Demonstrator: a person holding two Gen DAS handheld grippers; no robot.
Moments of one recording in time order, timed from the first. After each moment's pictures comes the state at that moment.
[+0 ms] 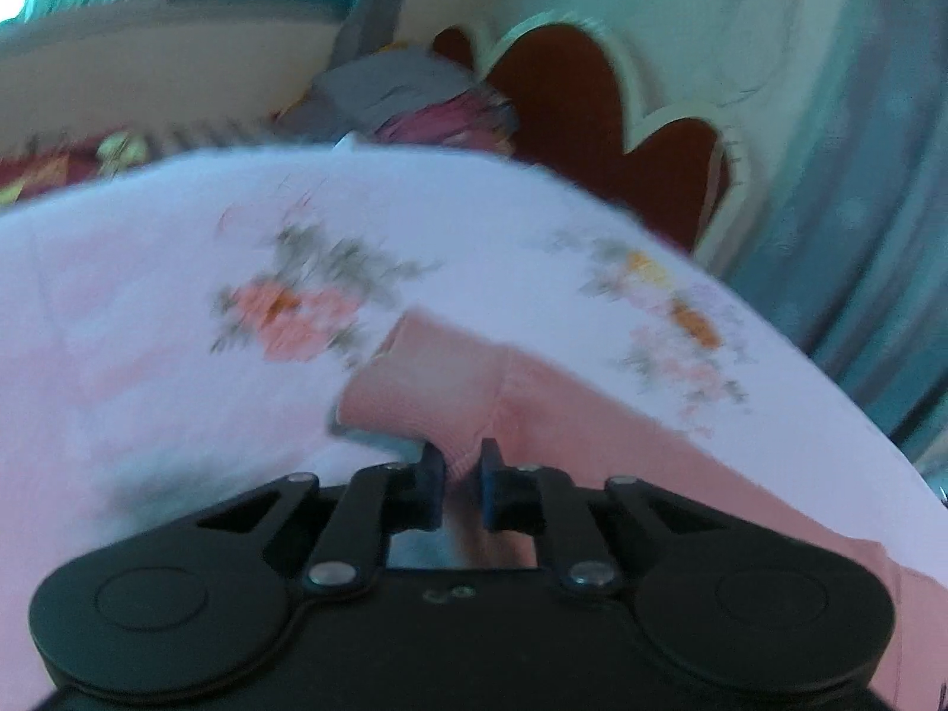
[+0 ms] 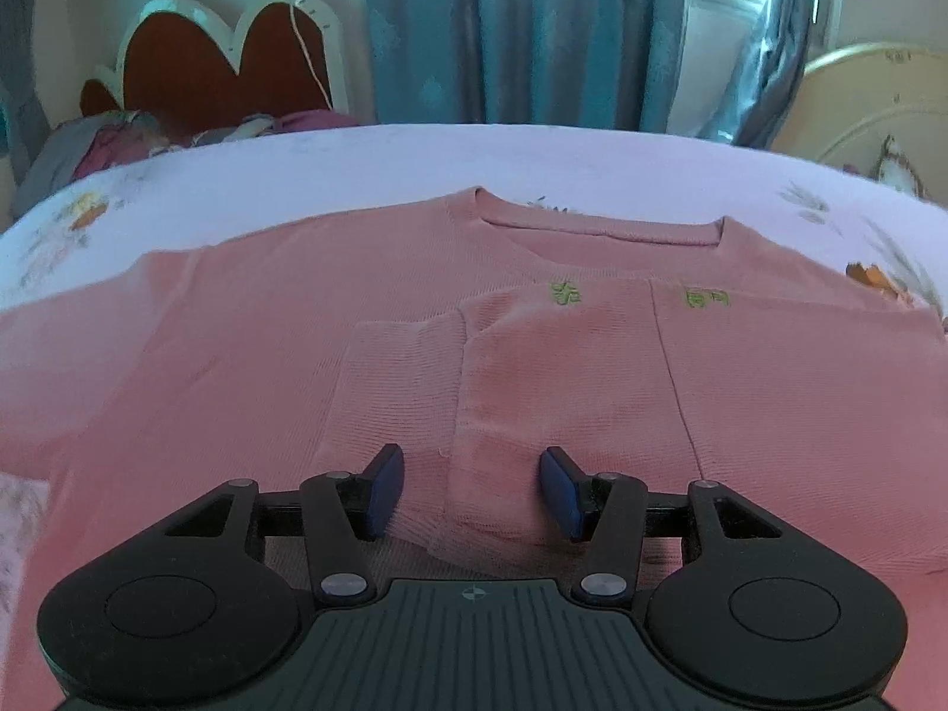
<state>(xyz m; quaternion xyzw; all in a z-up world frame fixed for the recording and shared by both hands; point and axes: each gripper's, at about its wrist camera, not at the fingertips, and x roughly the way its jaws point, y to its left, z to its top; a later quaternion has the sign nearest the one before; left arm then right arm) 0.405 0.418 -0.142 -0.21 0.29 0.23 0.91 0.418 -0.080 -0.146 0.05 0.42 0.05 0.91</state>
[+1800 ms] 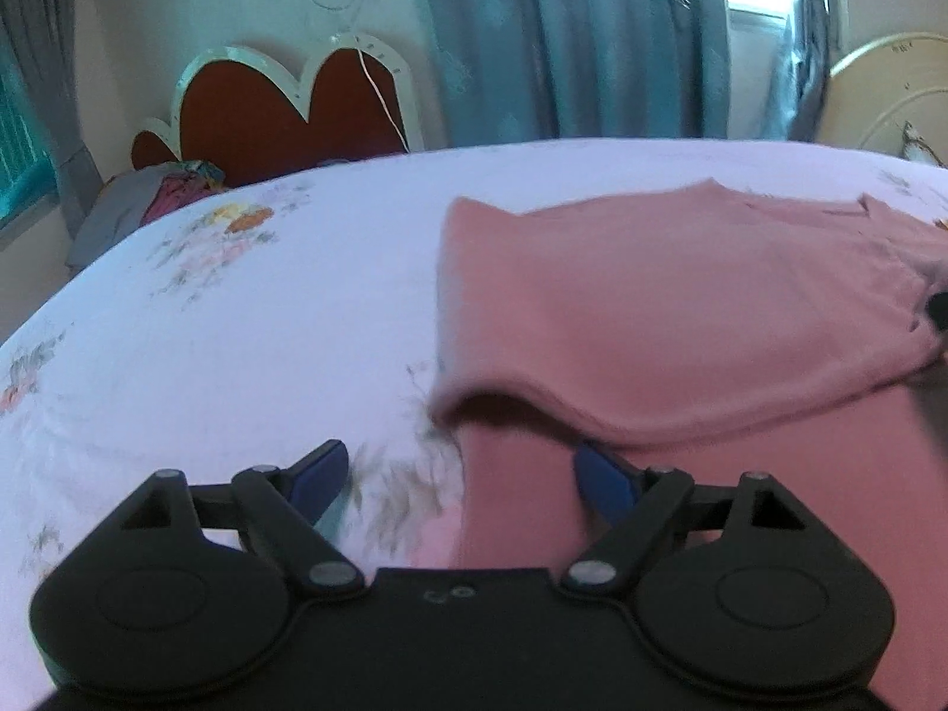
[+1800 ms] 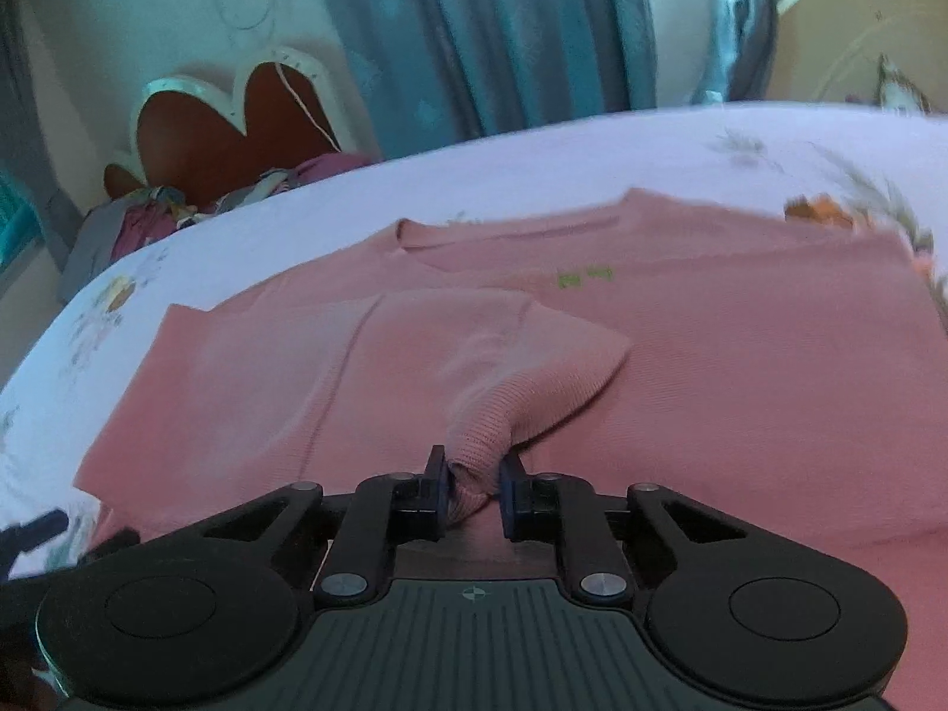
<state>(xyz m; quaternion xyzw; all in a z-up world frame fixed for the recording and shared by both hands) 0.379 0.110 -0.166 0.08 0.35 0.05 0.93 0.385 -0.169 -0.119 0.11 0.38 0.09 0.91</state>
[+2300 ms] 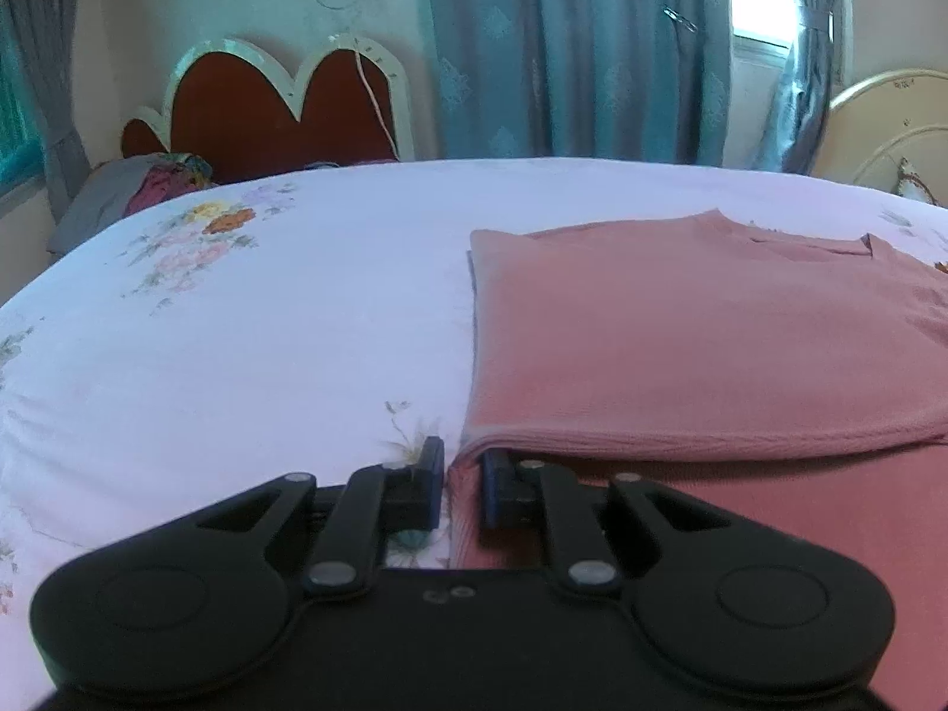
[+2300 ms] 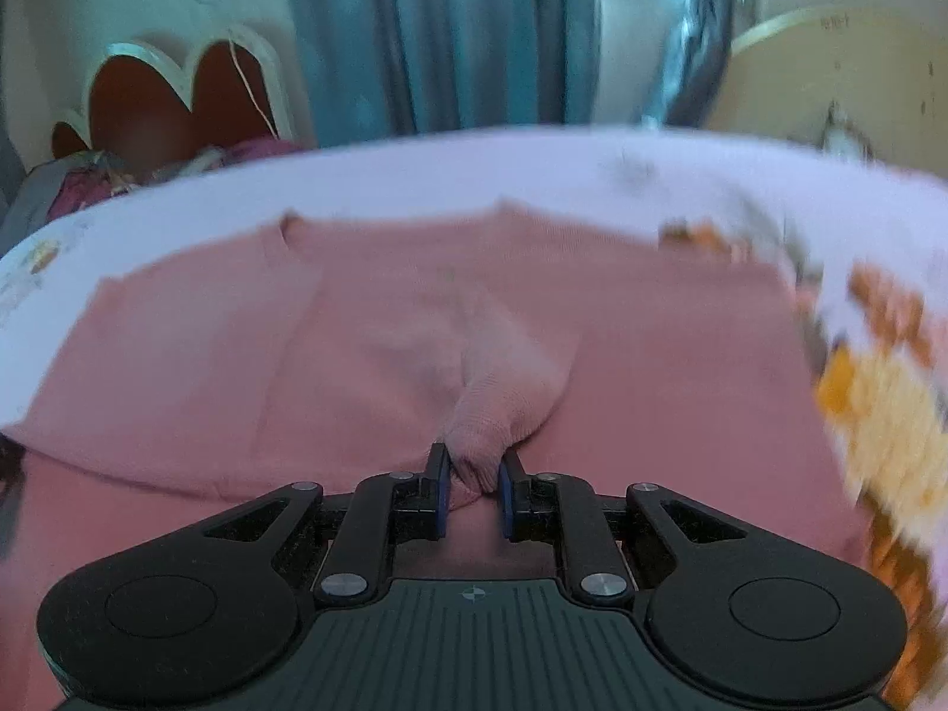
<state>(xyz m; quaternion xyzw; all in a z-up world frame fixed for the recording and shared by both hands) 0.392 0.126 -0.171 0.05 0.34 0.02 0.94 0.373 -0.222 -0.140 0.06 0.42 0.03 0.91</state>
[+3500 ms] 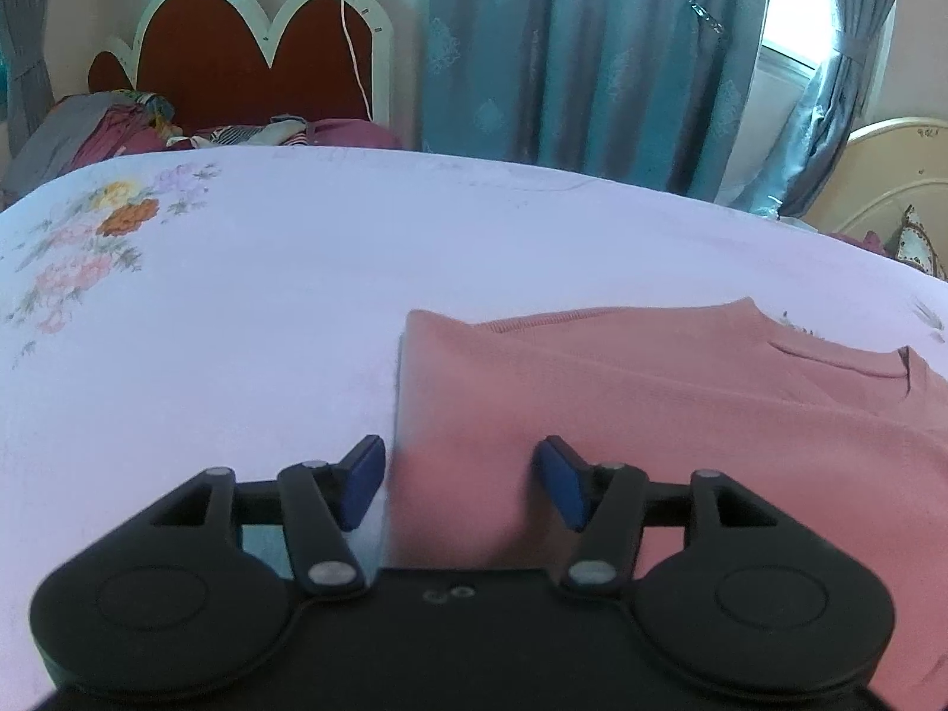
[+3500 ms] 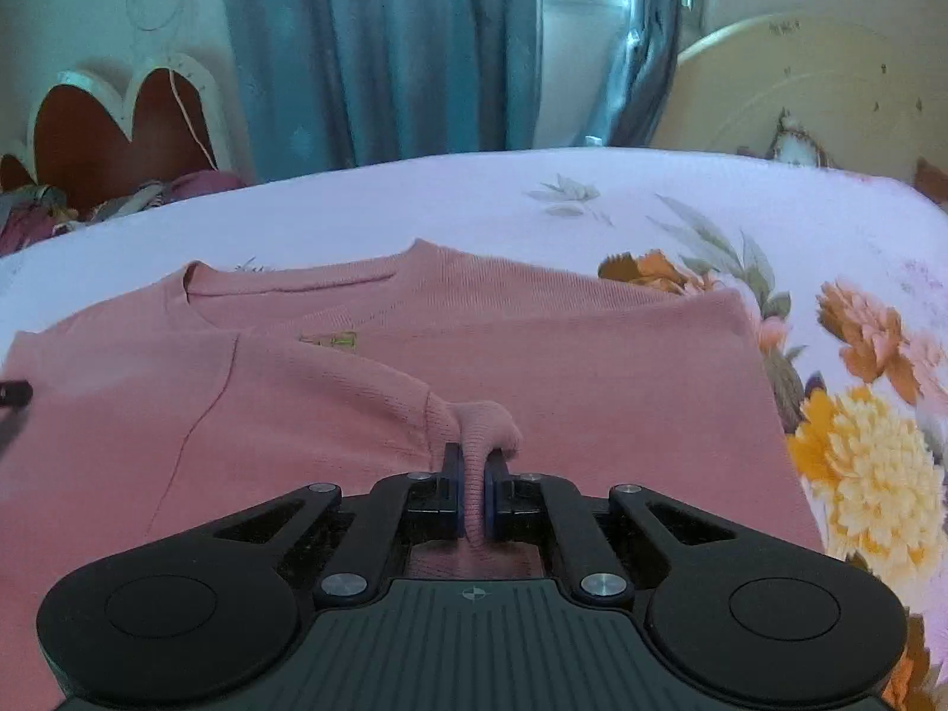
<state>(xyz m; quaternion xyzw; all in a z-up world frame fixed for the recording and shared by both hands) 0.513 0.112 -0.173 -0.02 0.38 0.00 0.92 0.416 -0.238 -0.142 0.04 0.38 -0.02 0.92</state>
